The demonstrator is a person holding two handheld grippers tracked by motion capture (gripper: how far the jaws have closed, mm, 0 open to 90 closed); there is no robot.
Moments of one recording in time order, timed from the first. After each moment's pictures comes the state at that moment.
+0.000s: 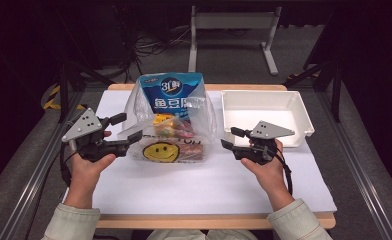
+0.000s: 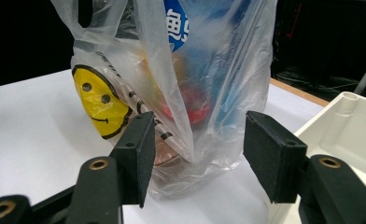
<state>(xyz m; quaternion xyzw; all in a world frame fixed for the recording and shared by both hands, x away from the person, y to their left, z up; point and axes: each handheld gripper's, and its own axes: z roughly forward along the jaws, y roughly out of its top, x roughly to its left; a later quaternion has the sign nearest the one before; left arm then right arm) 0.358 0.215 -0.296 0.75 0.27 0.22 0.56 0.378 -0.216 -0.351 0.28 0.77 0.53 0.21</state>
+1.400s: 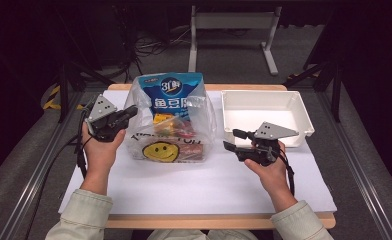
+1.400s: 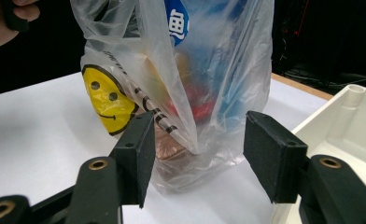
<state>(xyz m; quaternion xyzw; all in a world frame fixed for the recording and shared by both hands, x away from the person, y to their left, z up) 0.406 0.204 -0.307 0.74 0.35 0.29 0.50 0.376 -0.223 -0.353 0.28 0.77 0.54 0.19</state>
